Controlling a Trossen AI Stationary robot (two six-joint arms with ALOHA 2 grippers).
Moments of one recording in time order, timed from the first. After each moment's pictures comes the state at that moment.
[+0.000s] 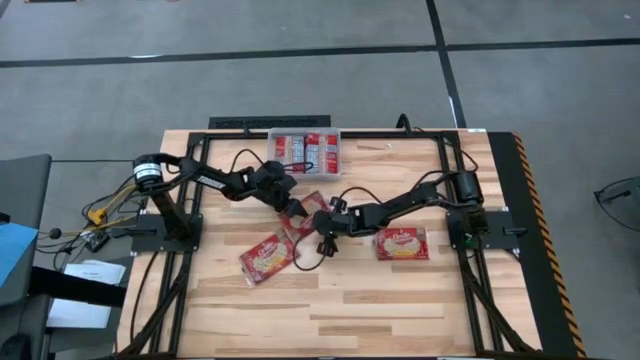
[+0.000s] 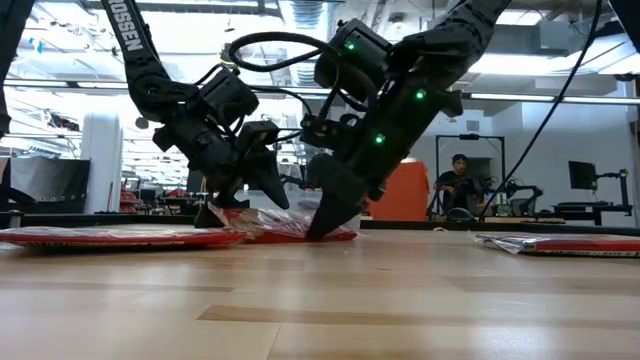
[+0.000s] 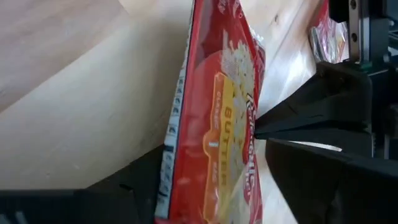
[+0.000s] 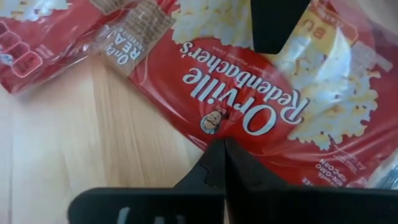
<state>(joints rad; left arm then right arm) 0.36 1.75 0.62 0.44 0.45 -0.80 0.06 2.03 1.14 -0.04 0.27 0.23</state>
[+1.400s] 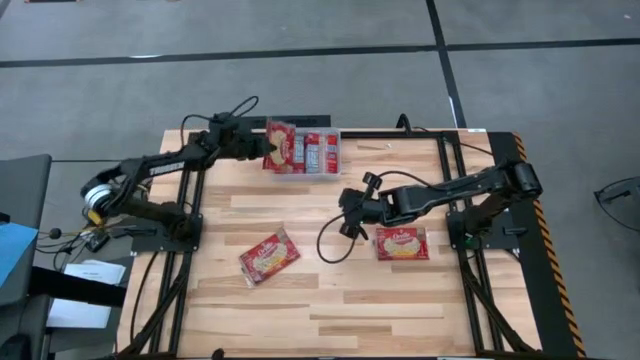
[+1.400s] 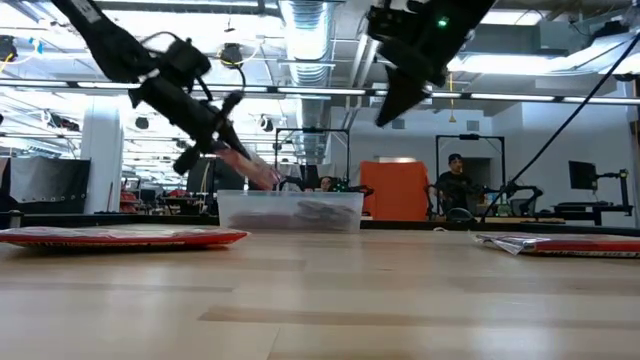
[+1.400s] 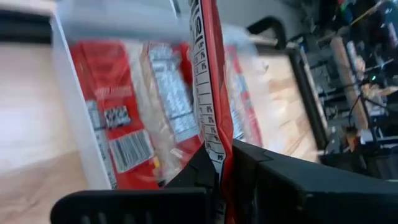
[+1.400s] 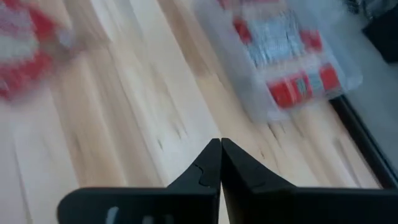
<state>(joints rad) 0.85 1.33 0.63 0.23 0.31 -0.79 0.11 1.58 1.16 -0.54 0.60 0.28</state>
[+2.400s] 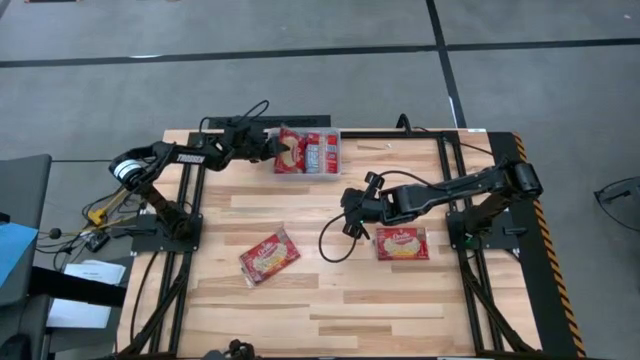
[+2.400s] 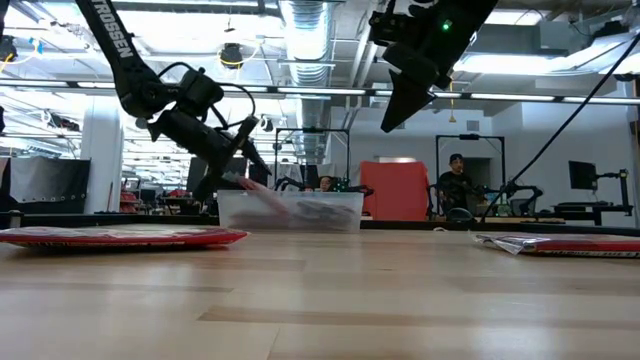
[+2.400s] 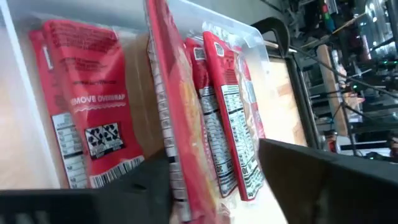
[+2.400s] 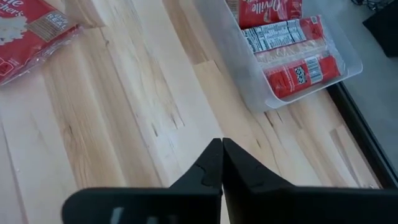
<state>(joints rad) 0.85 1.60 0.63 0.54 0.36 -0.88 0.11 1.58 1.16 -0.58 0.57 0.29</state>
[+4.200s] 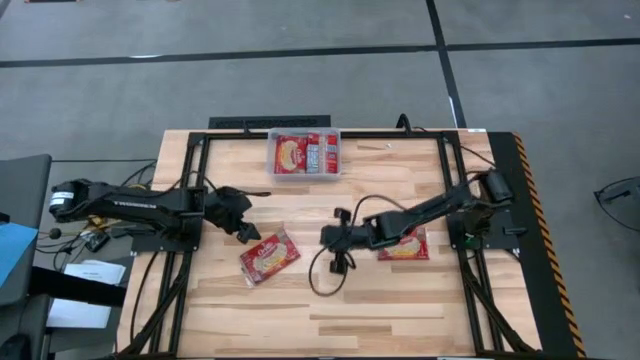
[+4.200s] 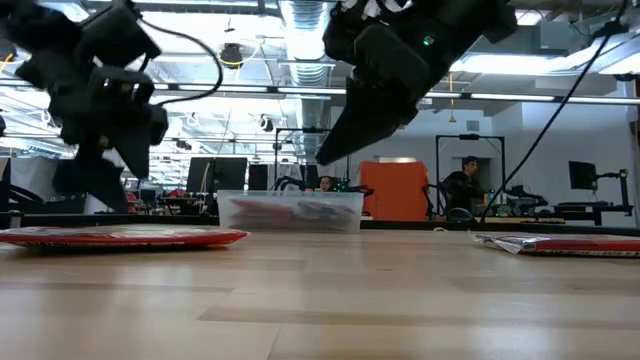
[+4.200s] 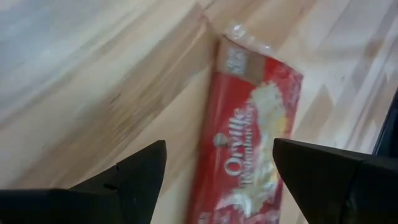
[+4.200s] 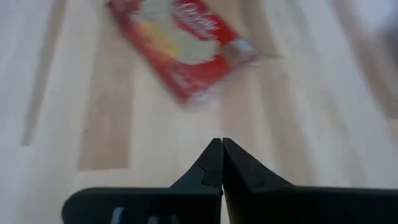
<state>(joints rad) 0.12 0.88 0.31 -0.23 0.19 -0.91 0.22 1.80 1.11 -0.09 0.25 0.20</state>
